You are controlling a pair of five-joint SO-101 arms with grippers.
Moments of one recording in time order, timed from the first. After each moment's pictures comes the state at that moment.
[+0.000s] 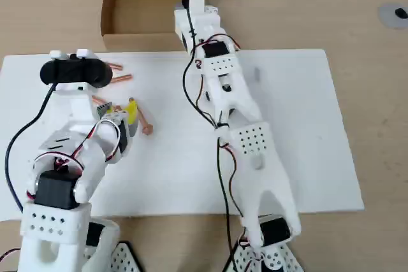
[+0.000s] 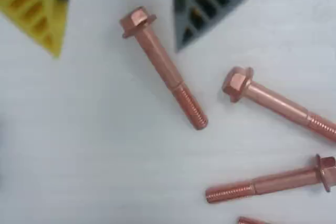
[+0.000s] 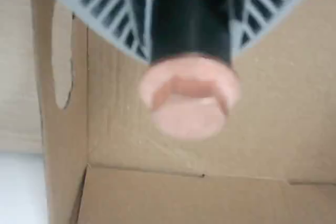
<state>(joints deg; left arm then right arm) 5.8 -65.2 49.2 61.5 -0.9 -19.5 71.5 -65.0 23.2 -14.4</state>
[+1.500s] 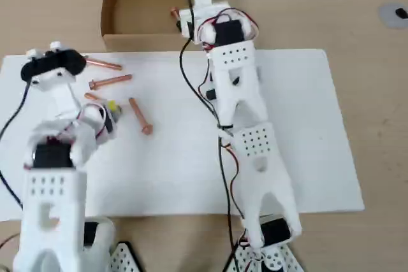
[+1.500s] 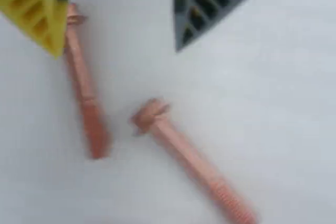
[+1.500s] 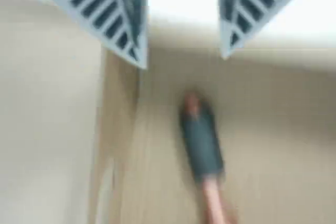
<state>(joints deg) -6.3 -46.2 45.7 60.2 8.3 -19.6 62.5 -91.9 83.8 -13.0</state>
